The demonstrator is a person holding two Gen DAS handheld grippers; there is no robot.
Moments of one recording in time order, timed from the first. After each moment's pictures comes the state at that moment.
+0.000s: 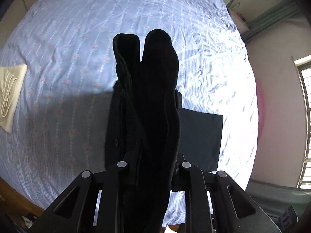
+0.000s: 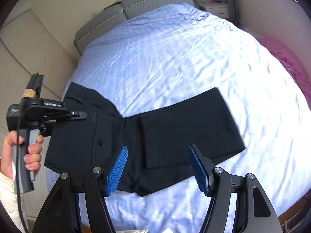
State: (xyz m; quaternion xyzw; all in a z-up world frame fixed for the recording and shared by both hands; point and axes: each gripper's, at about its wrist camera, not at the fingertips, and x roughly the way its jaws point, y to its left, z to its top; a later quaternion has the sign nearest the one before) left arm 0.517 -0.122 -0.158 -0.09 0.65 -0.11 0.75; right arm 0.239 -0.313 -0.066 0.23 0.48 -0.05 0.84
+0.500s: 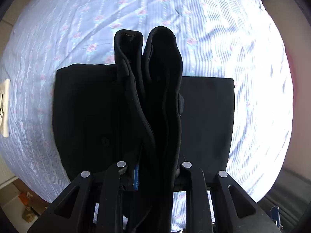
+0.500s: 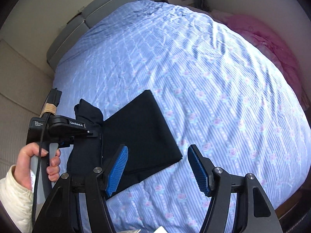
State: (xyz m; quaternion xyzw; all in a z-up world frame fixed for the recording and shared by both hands) left arm 0.522 -0.318 -0.283 0.05 0.72 -0.05 0.69; right arm 0.205 -0.496 -0.124 0.30 0.50 -0.12 0.80
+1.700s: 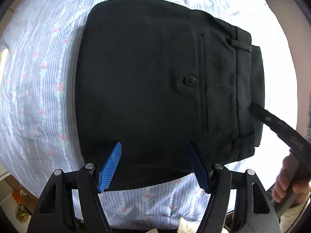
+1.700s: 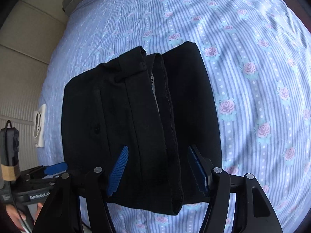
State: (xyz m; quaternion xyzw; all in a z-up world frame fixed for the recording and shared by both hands) left arm 0.451 -0.189 -0.319 0.01 0.72 -0.09 0.69; right arm 0.332 -0.444 -0.280 0.23 0.63 0.04 0.74
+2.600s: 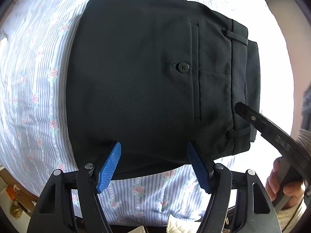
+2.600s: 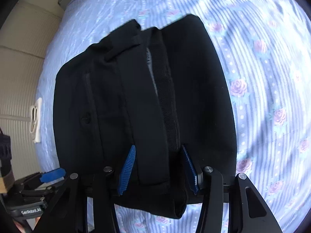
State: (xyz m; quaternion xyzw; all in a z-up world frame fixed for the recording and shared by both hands) left arm 0.428 -0.189 -0.328 -0.02 0.73 -0.09 0.68; right arm 0.325 -0.431 -0.294 0.22 0.65 0.05 0.73
